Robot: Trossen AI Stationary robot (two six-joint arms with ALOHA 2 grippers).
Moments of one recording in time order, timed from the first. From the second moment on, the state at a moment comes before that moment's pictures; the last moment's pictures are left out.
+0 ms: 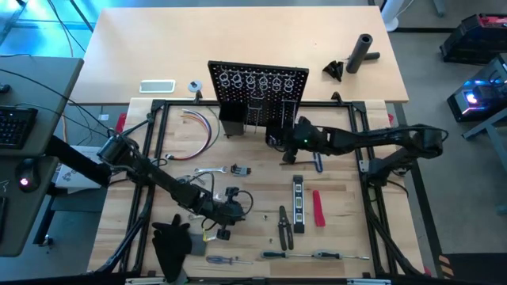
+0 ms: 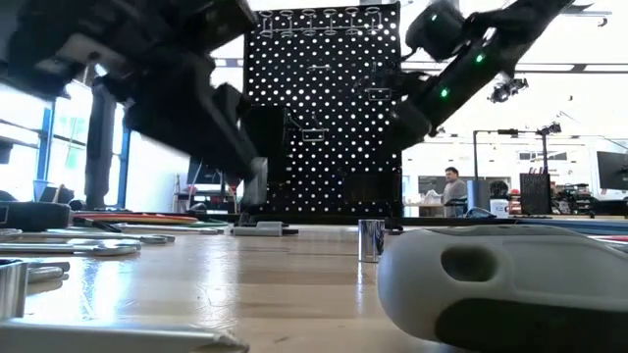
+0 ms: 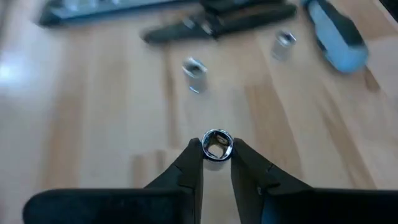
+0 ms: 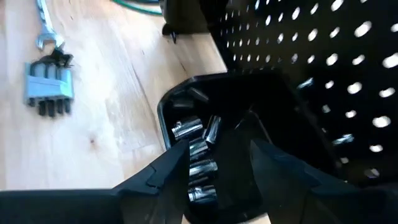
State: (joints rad) left arm -0.46 1.72 0.88 0.07 -0.29 -0.14; right arm -0.21 1.41 0.74 0.01 0.30 -0.06
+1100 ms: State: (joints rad) left arm -0.18 1.52 0.82 0.77 -0.29 0.27; right arm 0.28 1.16 0.74 0.18 0.38 -0.17
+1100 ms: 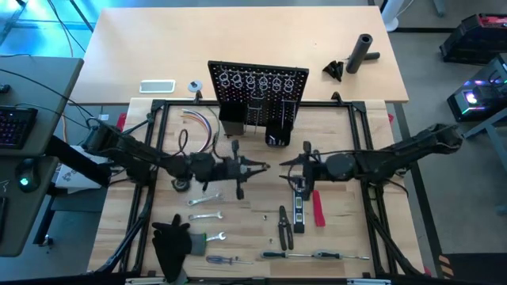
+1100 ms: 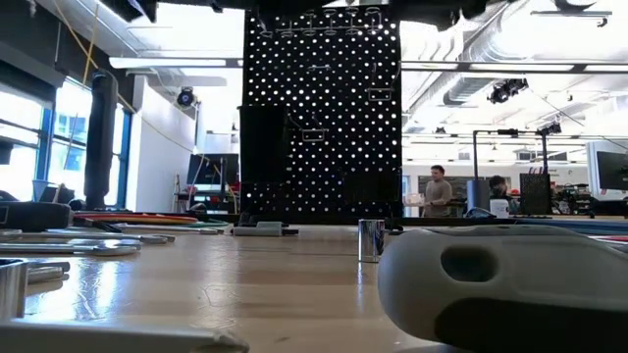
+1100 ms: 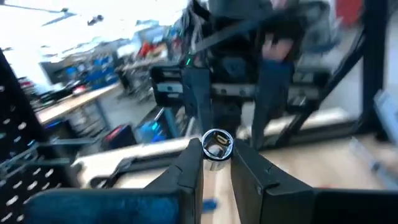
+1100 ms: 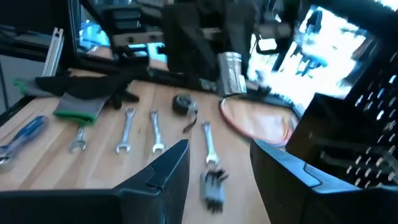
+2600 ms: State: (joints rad) left arm -0.09 1.64 0.81 1.05 -0.12 -0.03; right arm 0.35 1.33 0.74 0.56 0.73 -0.54
